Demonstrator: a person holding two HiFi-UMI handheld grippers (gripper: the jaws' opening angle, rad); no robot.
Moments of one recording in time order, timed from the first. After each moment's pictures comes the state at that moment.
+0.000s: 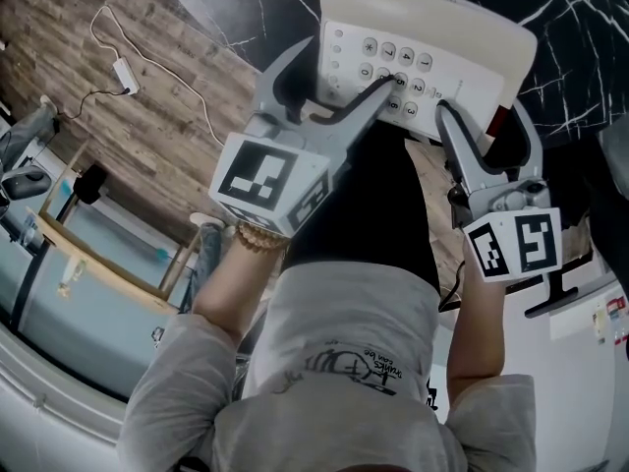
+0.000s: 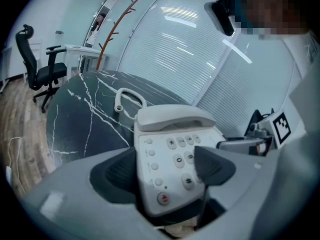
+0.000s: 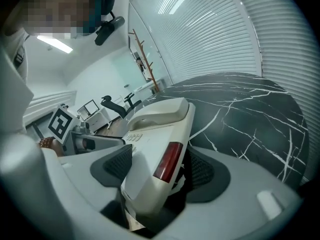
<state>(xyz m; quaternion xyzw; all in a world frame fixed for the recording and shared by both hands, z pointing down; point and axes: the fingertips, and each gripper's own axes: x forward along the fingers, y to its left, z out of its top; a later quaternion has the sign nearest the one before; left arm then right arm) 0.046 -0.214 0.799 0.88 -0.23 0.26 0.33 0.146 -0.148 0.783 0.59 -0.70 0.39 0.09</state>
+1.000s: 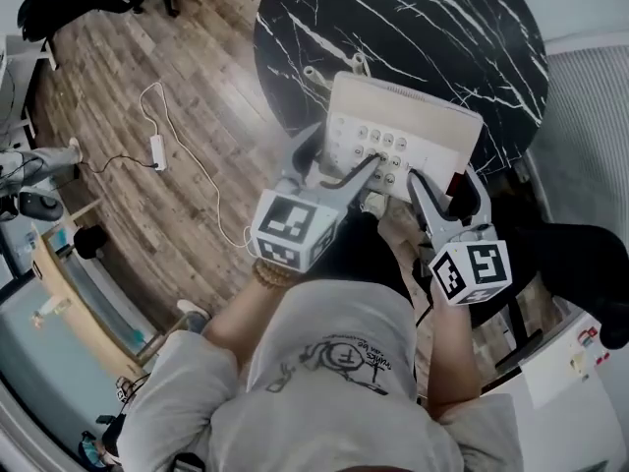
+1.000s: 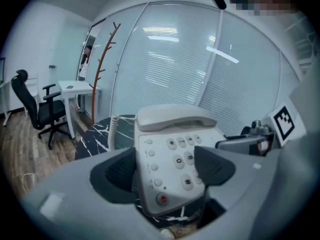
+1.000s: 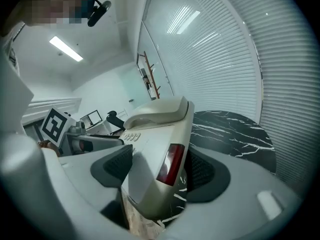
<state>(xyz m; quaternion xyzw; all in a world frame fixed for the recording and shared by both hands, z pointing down) 0.059 -0.233 0.548 0.92 -0.26 0.21 0.22 0.156 -0.165 0.546 0.62 -0.72 0.31 0.05</state>
